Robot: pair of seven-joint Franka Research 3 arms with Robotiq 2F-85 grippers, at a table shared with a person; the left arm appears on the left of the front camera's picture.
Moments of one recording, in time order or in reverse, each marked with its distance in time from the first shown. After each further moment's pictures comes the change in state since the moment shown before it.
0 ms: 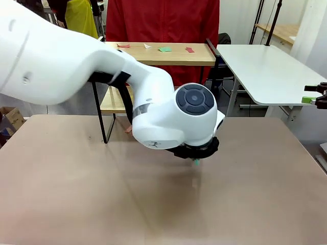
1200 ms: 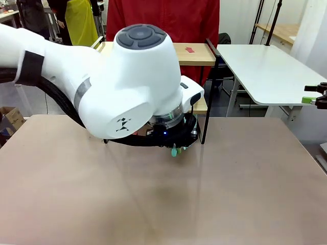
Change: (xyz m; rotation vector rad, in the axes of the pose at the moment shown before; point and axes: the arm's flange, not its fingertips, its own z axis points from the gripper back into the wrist) left arm 0.011 0.063 0.132 -0.061 0.087 -0.147; right arm 0.000 0.000 0.000 0.000 0.003 0.000
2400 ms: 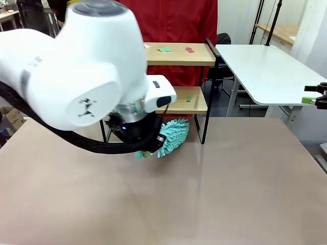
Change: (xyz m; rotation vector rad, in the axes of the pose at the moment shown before) left arm -0.015 0.058 0.041 0.097 0.130 -0.286; right arm 0.000 0.000 0.000 0.000 -0.003 0.004
